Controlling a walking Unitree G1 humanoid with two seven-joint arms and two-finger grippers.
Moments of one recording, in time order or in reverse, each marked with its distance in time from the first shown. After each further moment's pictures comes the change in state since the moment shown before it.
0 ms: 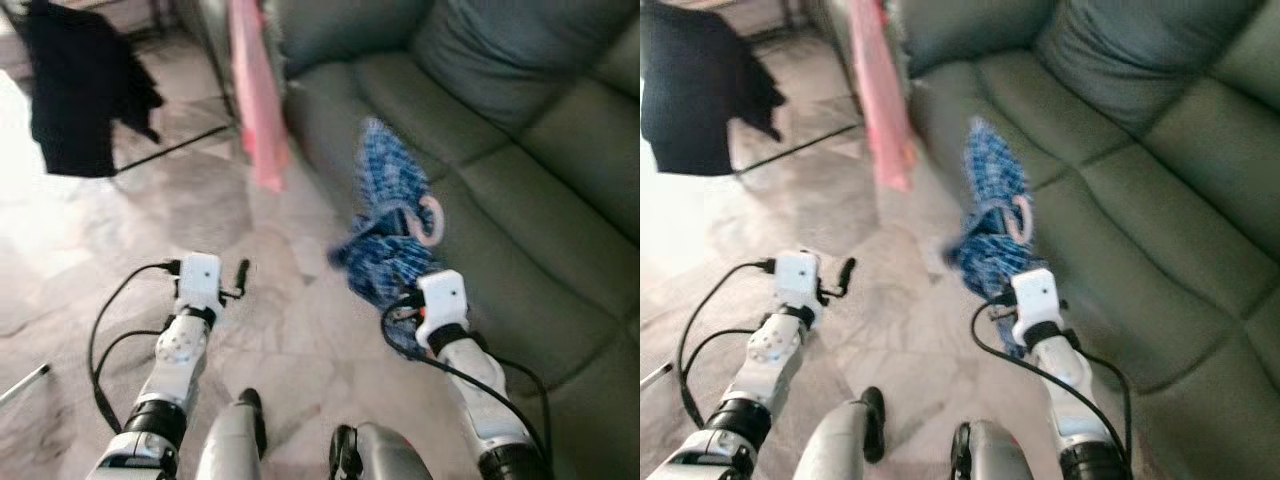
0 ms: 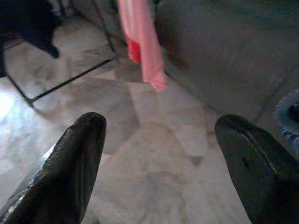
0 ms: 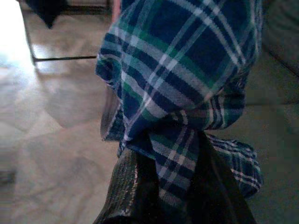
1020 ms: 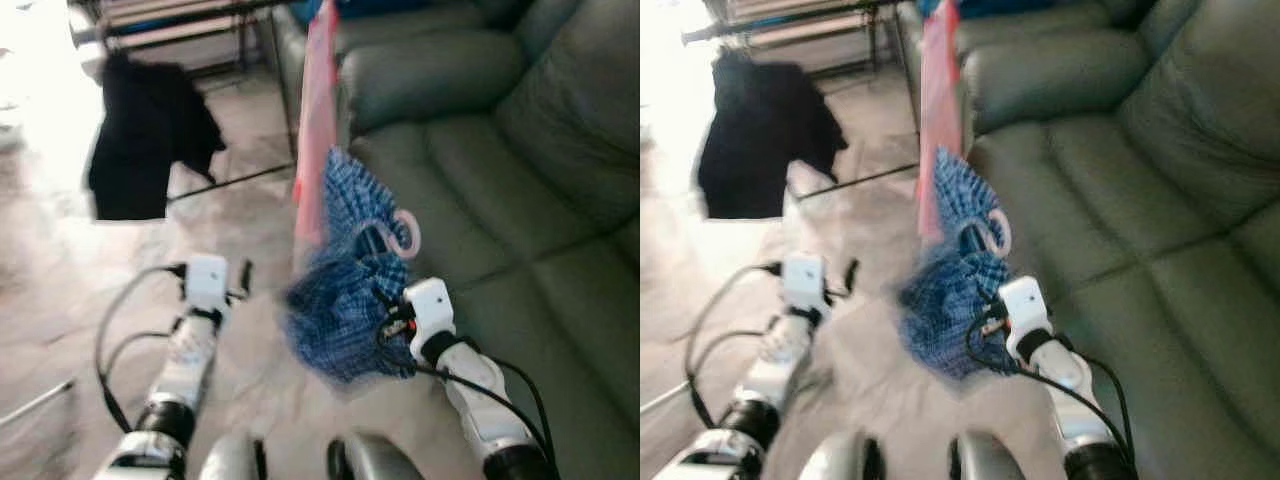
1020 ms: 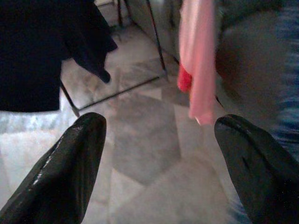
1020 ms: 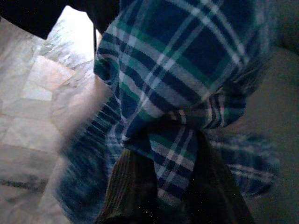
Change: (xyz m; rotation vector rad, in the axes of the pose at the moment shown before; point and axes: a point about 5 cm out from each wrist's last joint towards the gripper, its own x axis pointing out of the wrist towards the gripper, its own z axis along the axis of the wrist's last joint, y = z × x) left arm 0.004 0.003 0.001 0.015 0.009 0.078; right arm 0.001 0.017 -0.007 0.012 0.058 0.193
